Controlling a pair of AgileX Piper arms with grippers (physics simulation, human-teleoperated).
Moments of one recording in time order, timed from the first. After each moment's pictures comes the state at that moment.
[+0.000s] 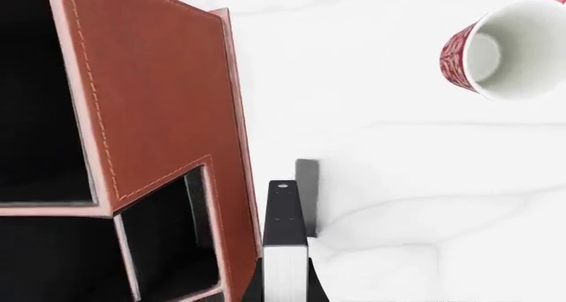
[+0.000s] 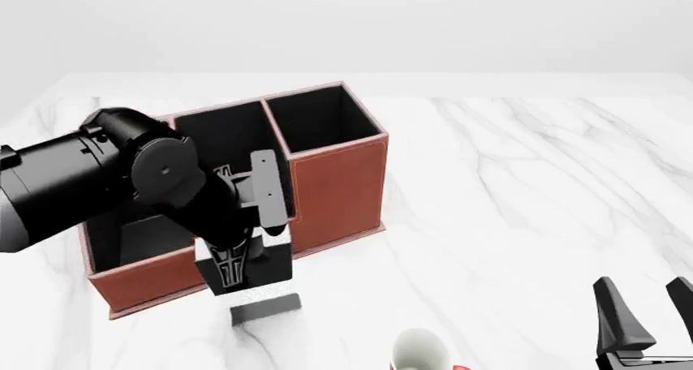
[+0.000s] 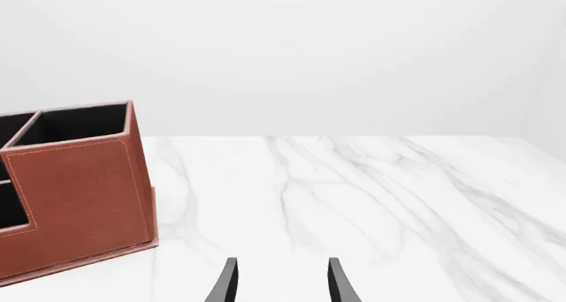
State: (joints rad) left arm -0.61 1.42 -1.16 1.01 0.73; right arm 0.00 0.01 -0.01 0.00 0.00
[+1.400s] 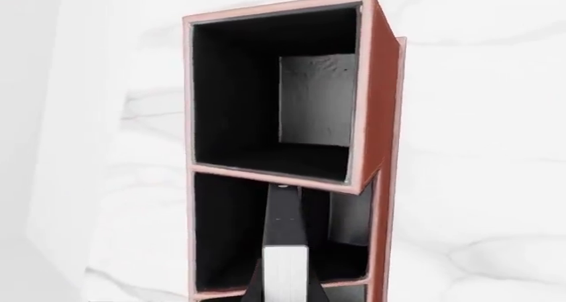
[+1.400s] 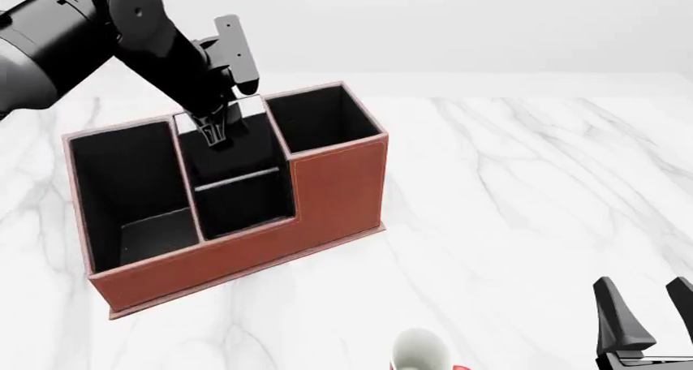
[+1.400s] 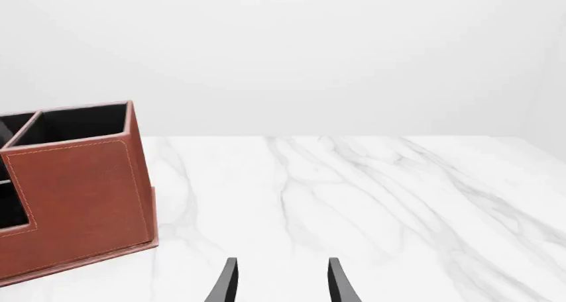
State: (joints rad) left arm -0.36 1.67 -1.76 1.16 0.89; right arm 0.00 0.01 -0.01 0.00 0.00
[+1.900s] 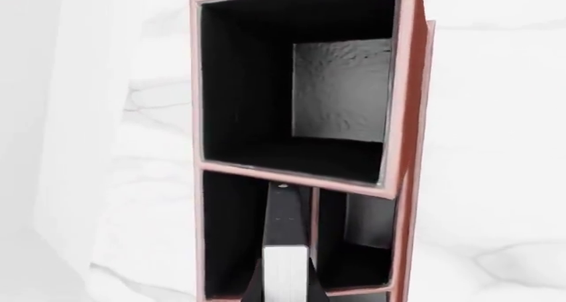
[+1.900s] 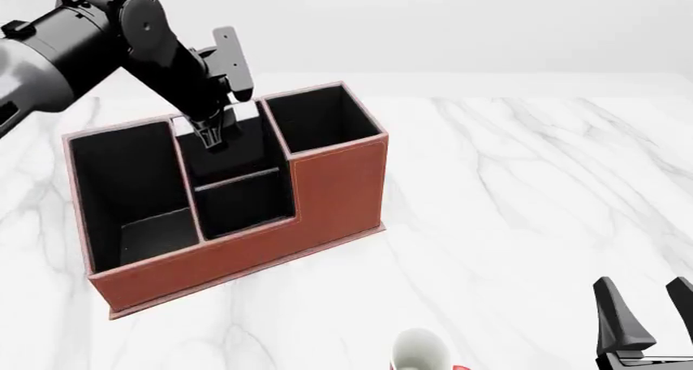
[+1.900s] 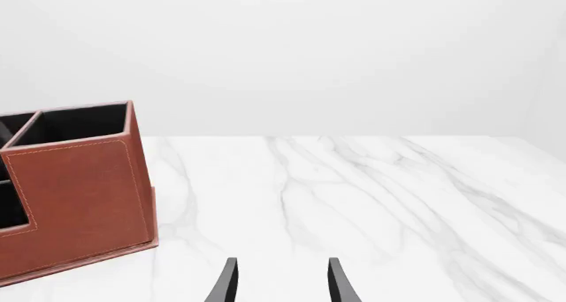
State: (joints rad) left arm -0.30 1.72 -1.75 1.10 0.94; right arm 0.00 0.01 -0.01 0.00 0.00
